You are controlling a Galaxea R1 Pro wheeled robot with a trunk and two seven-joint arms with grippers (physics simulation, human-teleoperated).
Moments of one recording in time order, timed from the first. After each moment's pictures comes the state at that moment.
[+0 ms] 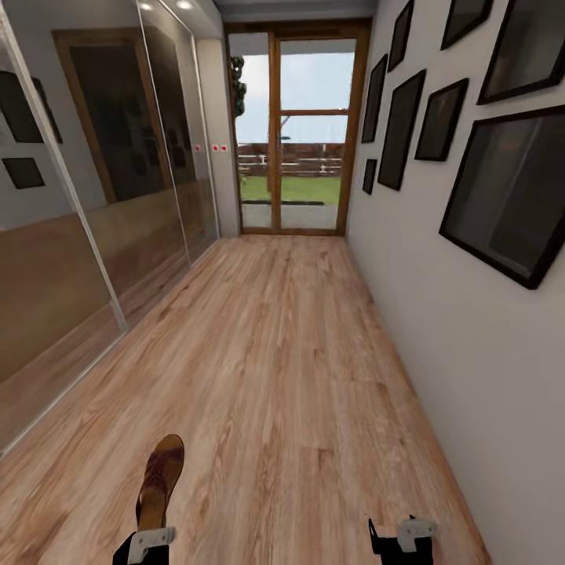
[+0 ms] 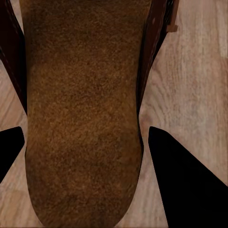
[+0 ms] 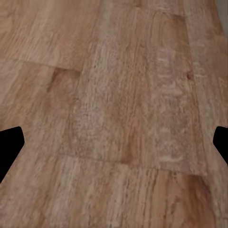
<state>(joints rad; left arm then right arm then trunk) -0.24 0.03 0.17 -0.39 -0.07 -0.45 0.00 -0.34 -0.02 -0.02 -0.21 0.15 -0.58 -0.10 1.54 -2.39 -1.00</state>
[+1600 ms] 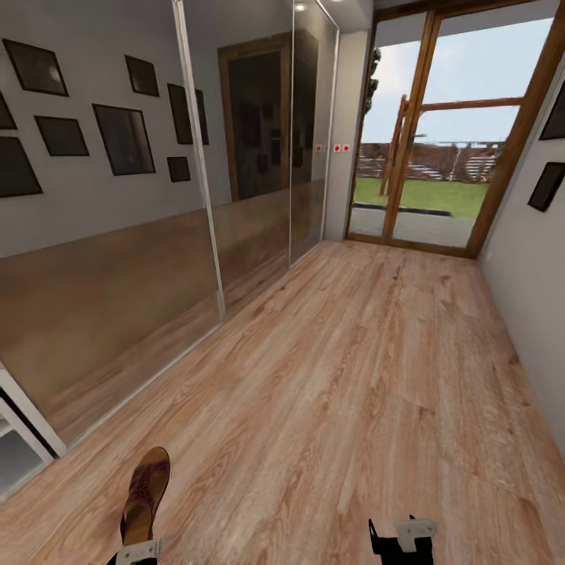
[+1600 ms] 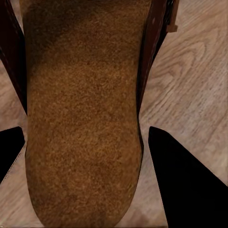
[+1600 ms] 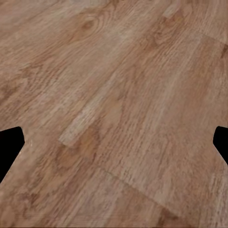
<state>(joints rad) -0.23 0.05 0.25 -0.33 -0.06 -0.46 0.00 -0.34 -0.02 -0.02 -0.21 0.15 -0.58 -0.10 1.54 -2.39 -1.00</state>
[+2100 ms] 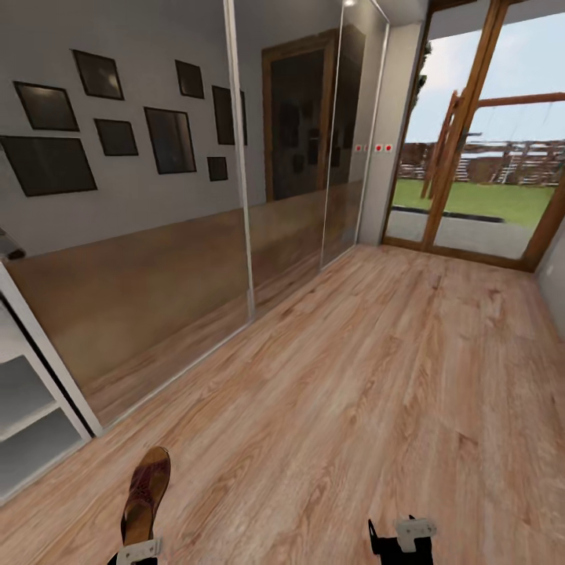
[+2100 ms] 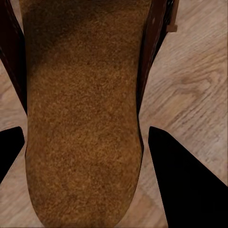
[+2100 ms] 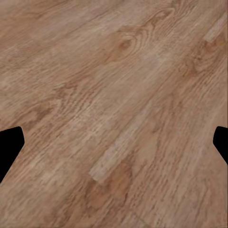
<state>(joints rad) -0.24 0.04 0.24 -0.33 -0.06 -0.46 0.00 -0.34 -0.02 -0.02 -0.21 0.15 -0.58 -0.10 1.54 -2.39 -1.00</state>
